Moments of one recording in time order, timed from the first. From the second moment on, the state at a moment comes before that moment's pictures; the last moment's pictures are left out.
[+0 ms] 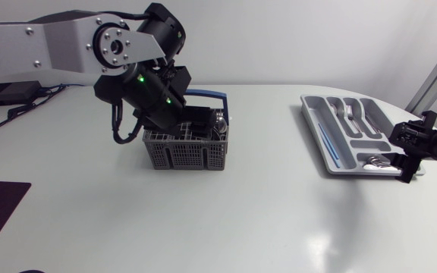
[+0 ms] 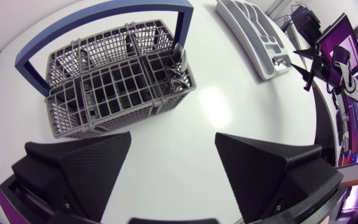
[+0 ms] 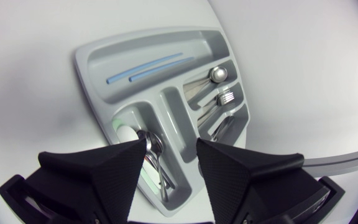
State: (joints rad) left arm -0.56 1.72 1.47 -0.81 0.12 -0.21; right arm -0.48 1.62 0.88 -0.09 -0.27 -1.47
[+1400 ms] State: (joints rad) left arm -0.58 1.80 1.45 -0.65 0.06 0.64; right arm 0.21 1.30 0.69 -0.19 -0.16 -0.86
